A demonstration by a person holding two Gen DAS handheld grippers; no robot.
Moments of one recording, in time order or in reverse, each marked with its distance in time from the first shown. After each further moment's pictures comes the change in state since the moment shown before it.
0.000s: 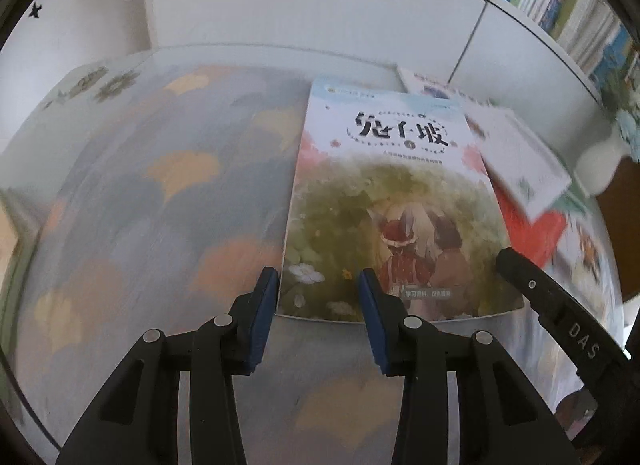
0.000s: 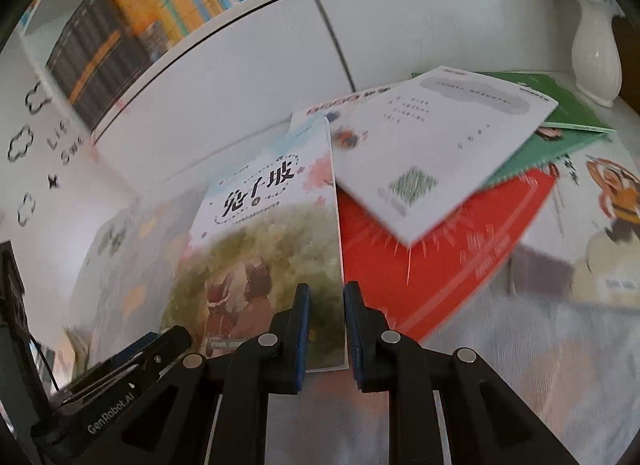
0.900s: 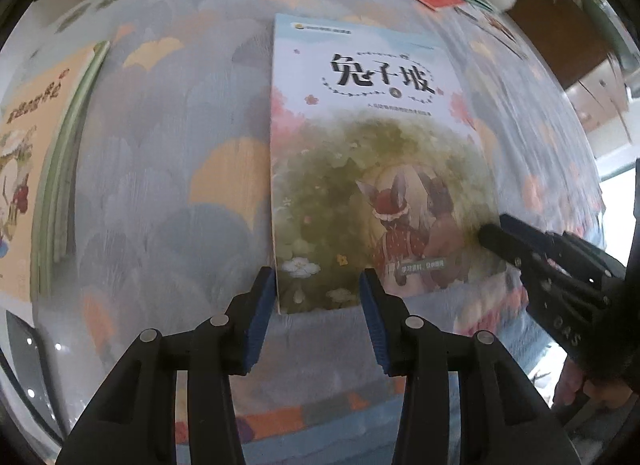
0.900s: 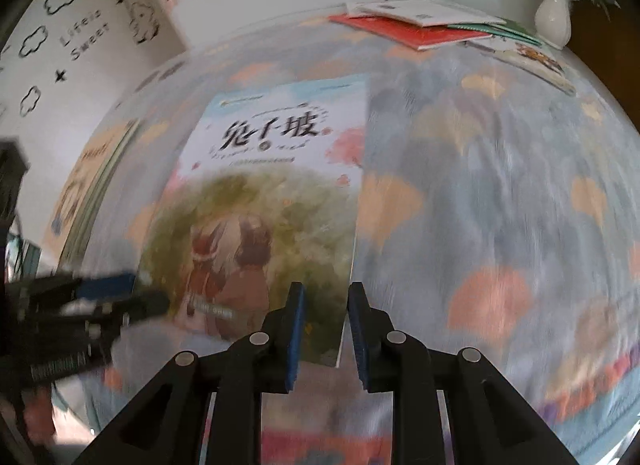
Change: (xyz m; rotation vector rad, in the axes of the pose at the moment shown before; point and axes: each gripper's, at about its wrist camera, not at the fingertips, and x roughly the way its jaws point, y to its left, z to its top) left arm -0.123 0.120 -0.163 0.328 0.379 -0.160; right arm -0.133 0.091 -0.233 -0.112 0.223 -0.104
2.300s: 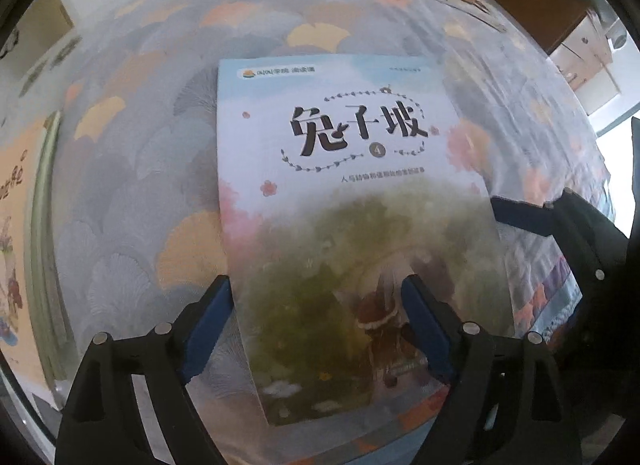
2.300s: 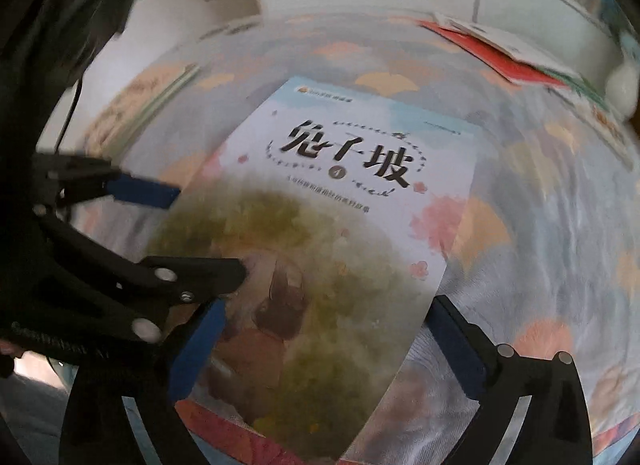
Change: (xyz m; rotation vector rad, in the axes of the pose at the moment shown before) left arm 0.021 -0.033 0.038 0.143 -0.030 0.015; right arm 0.029 0.037 0.019 -0.260 0.002 0.050
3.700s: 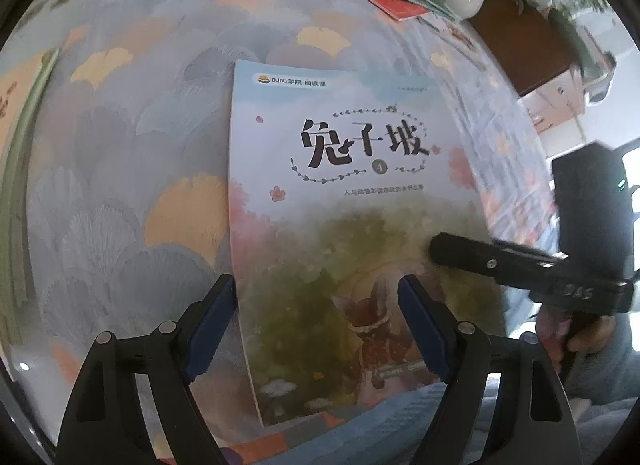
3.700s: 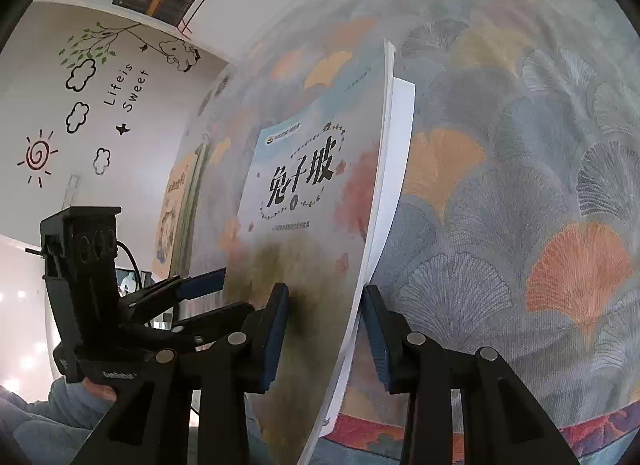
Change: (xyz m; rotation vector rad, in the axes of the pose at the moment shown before) left arm -0.019 0.037 -0.013 -0.140 0.004 -0.249; right arm -0.005 -0.080 -0.004 0.498 0.040 0.436
